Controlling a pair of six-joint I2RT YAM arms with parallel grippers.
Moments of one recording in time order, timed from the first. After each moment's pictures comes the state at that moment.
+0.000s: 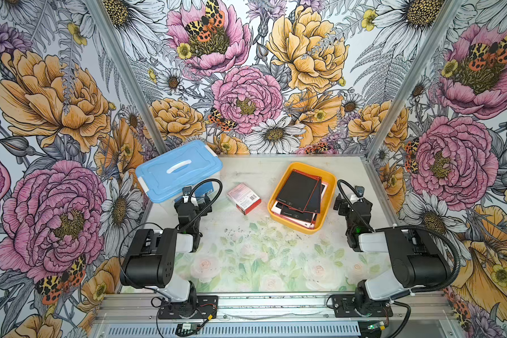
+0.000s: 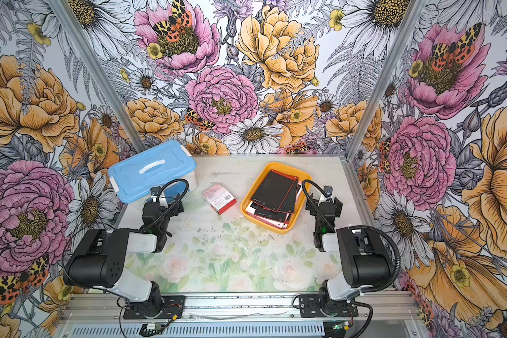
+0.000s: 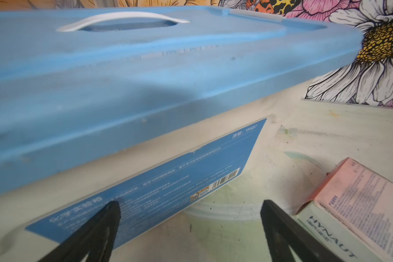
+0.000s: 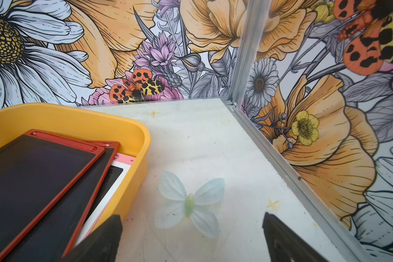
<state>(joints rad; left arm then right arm) -0.01 1.55 0.37 0.90 -0.17 -0.06 0.01 1.54 0.36 0.90 0.27 0.03</state>
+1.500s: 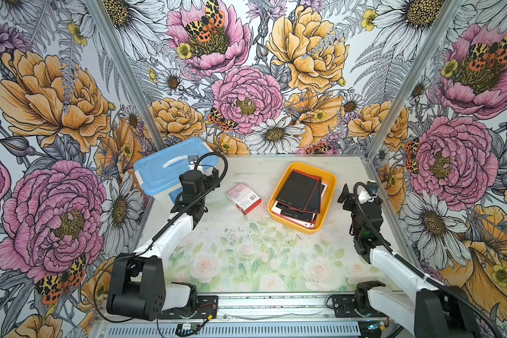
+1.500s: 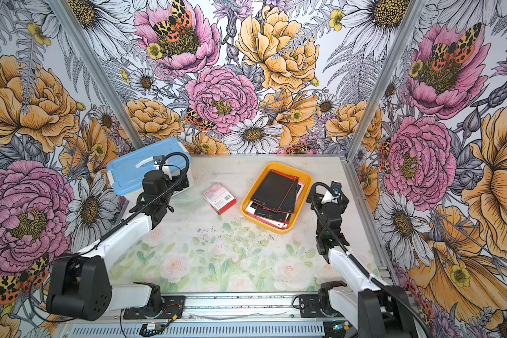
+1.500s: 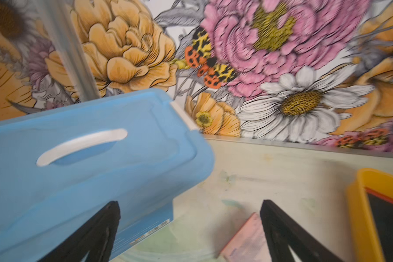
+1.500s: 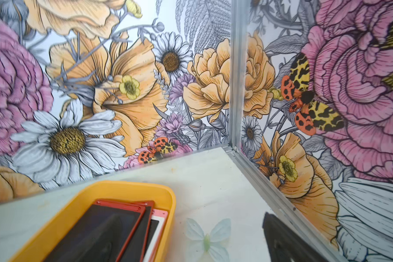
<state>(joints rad) -0.29 1.25 0.89 0.11 -0.28 -0.16 0.10 0.94 0.47 0.41 0.36 0.20</state>
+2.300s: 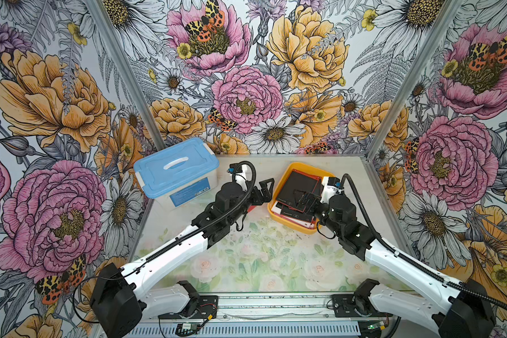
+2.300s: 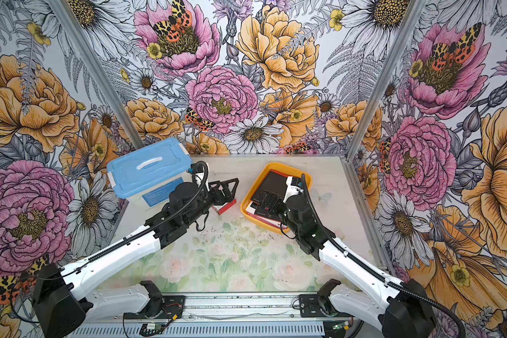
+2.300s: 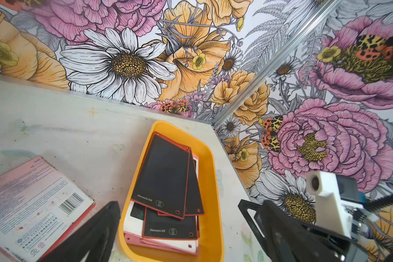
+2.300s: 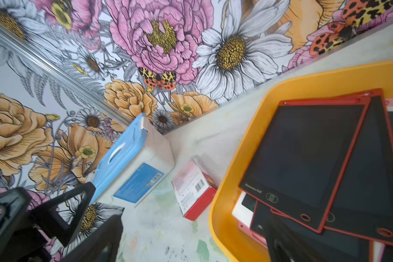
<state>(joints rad) -0.74 1.17 0.92 0.05 -0.16 -0.67 0.59 1.02 0.68 0.12 0.10 0.79</state>
